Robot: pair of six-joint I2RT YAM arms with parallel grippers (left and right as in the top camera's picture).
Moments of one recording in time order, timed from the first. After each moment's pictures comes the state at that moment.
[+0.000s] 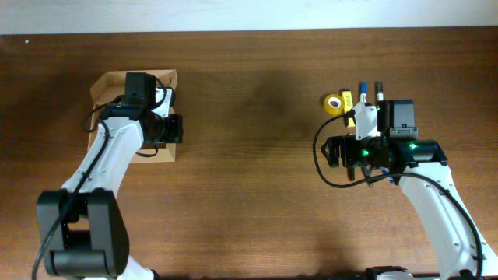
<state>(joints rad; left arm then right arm) -0.03 1.75 1.23 -0.70 0.12 -0.01 0.01 1.35 0.97 -0.72 -0.27 -0.04</state>
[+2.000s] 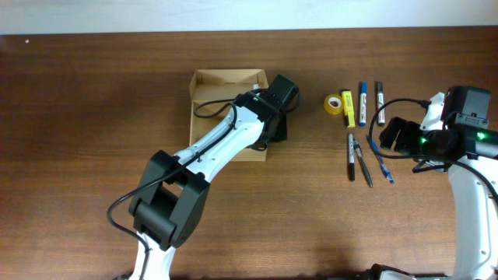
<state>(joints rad) -0.65 2.11 1.70 -0.84 -0.07 -0.62 -0.30 1.35 1.21 -1.02 -0.15 0.14</state>
